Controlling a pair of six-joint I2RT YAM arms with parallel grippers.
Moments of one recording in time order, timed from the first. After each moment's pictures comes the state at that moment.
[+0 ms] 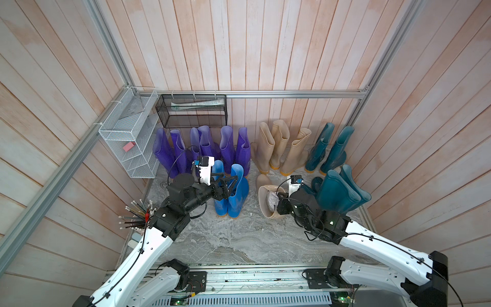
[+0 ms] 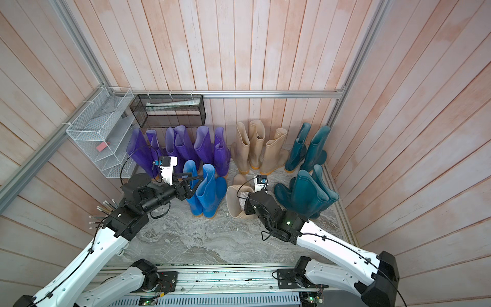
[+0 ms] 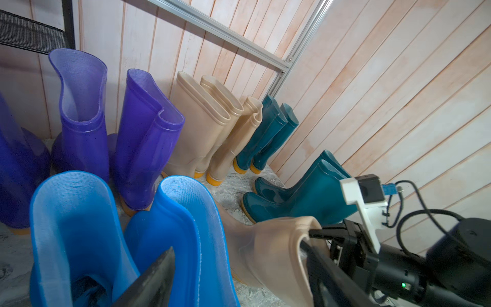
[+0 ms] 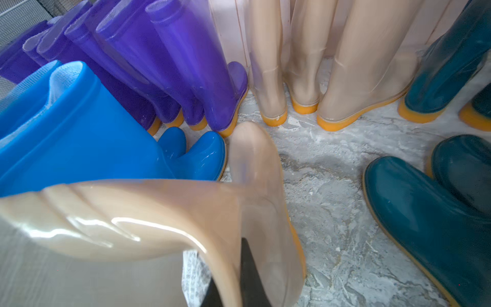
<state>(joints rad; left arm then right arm) -0.48 0.91 0.94 -0.19 0.32 -0.41 0.95 1.02 0.84 -0.38 0.45 0.62</state>
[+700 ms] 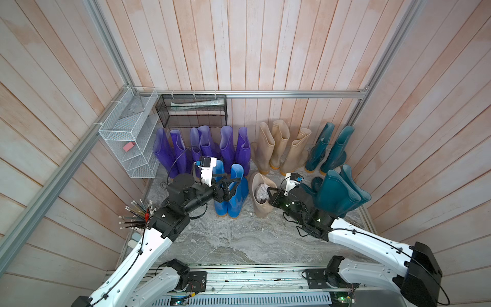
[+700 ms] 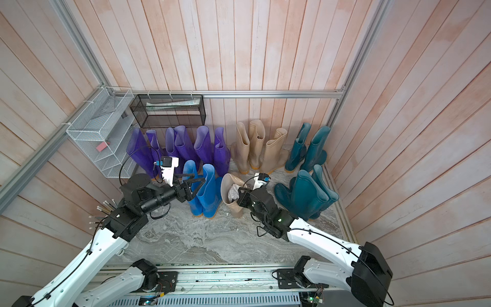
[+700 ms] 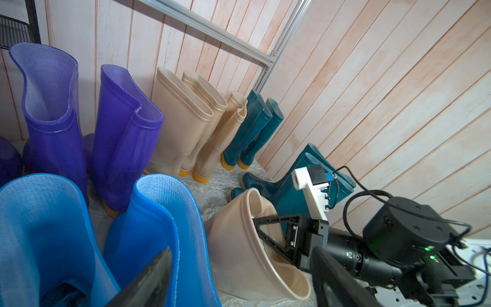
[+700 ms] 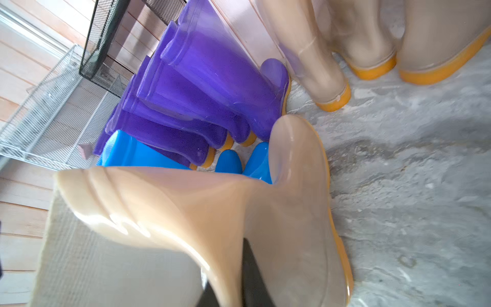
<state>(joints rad) -0.49 0.90 0.94 -0.20 0.36 -0.41 0.86 1.14 0.74 0.07 0.26 0.93</state>
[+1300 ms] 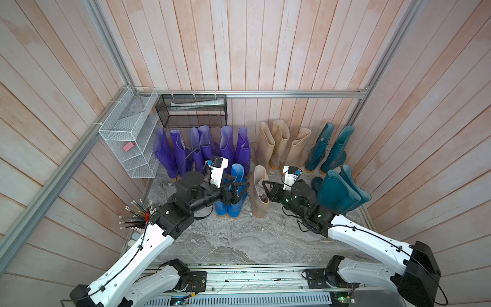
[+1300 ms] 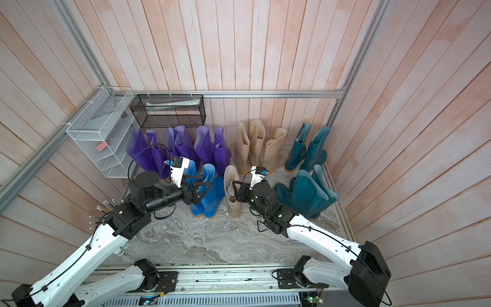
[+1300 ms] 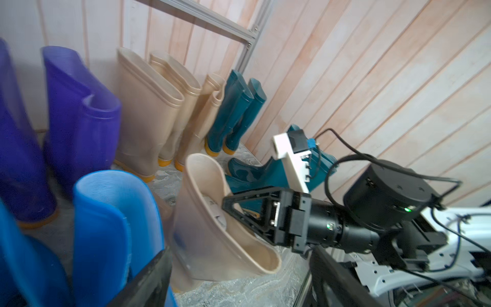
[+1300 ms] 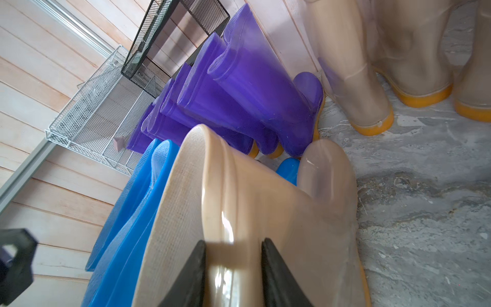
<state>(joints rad) -0.69 0.99 1.07 -0.30 0.27 -0.37 0.83 1.15 0.79 0.11 0.15 0.83</state>
